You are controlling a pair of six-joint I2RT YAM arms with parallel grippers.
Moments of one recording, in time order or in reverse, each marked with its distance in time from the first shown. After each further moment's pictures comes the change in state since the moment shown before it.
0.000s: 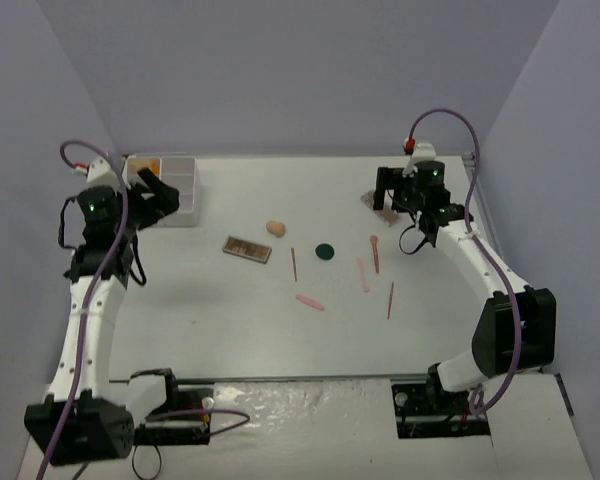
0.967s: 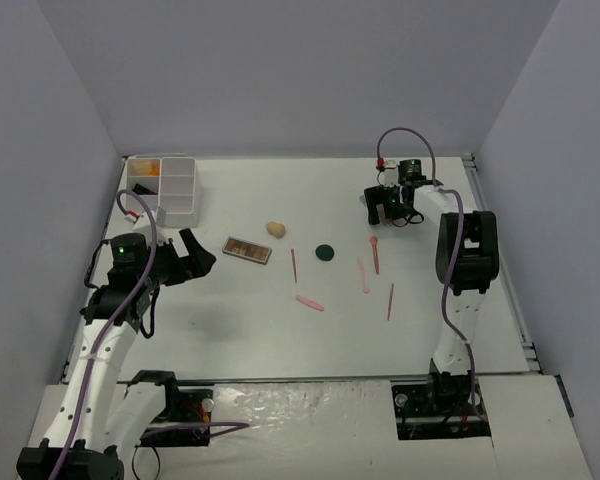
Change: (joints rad) left arm -0.143 -0.289 -0.318 -0.258 0.172 0.061; right arm -0.133 0.742 0.472 -0.235 -0.233 -0.318
